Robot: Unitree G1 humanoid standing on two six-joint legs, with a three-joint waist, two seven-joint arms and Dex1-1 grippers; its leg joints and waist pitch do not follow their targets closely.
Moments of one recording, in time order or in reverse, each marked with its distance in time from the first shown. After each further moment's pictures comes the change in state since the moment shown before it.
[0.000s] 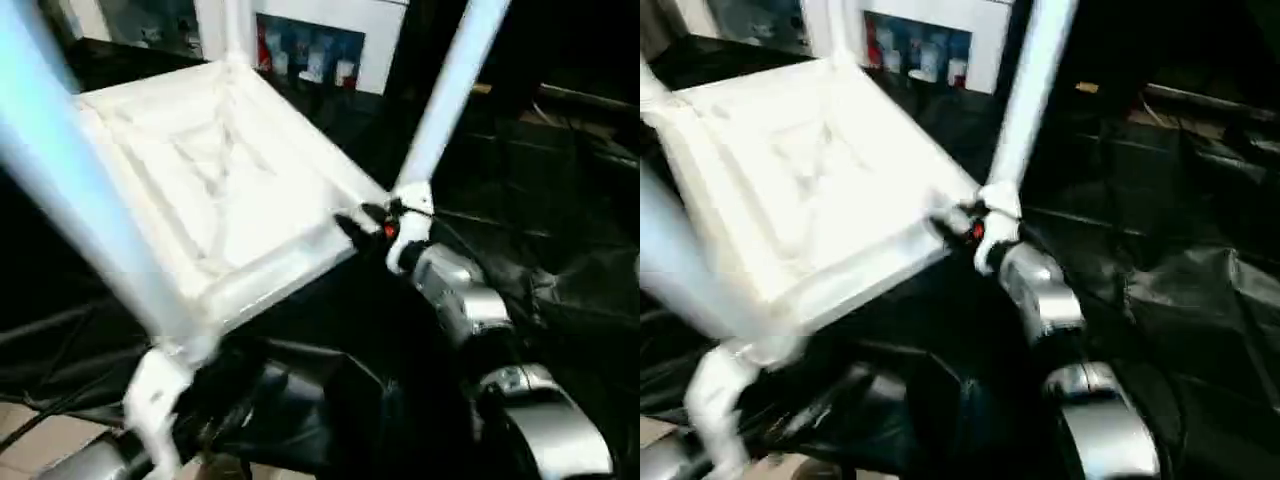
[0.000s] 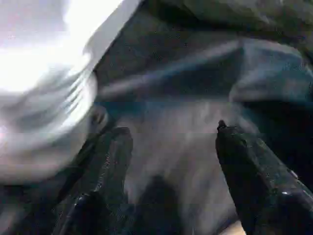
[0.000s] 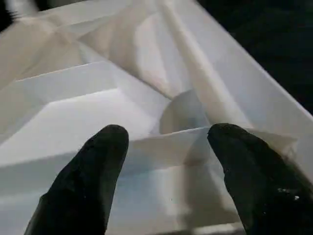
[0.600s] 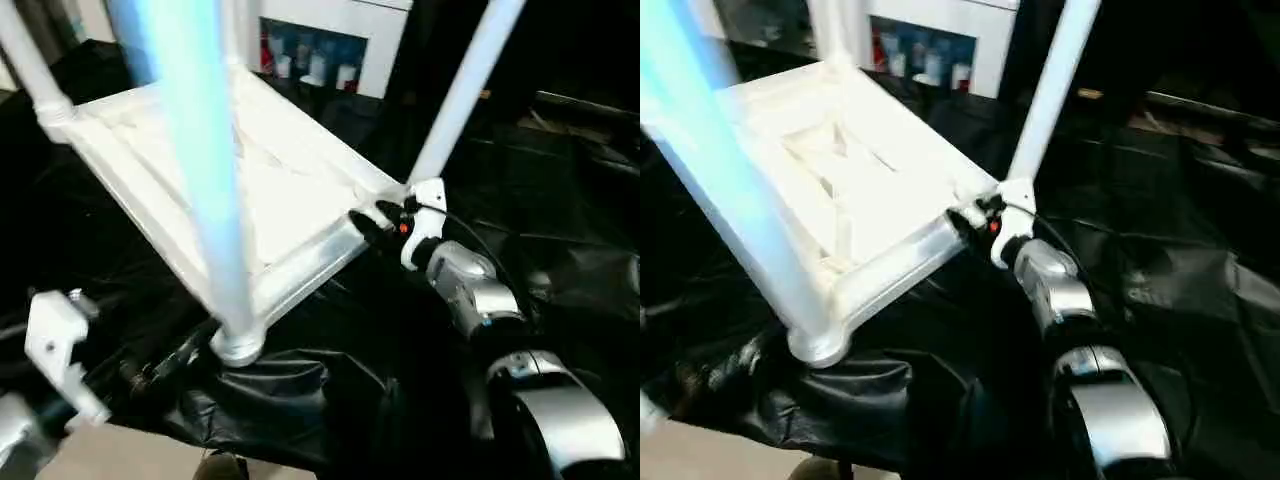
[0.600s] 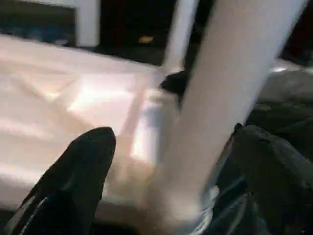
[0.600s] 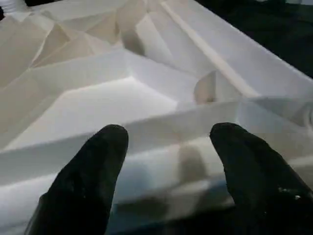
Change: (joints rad) left arm -0.266 0.037 0.178 0.008 -0.243 -0.013 0.007; right arm 0.031 -0.080 0.002 0.035 0.000 -0.061 0.155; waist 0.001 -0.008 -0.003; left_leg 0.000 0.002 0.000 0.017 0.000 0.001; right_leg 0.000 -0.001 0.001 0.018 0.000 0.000
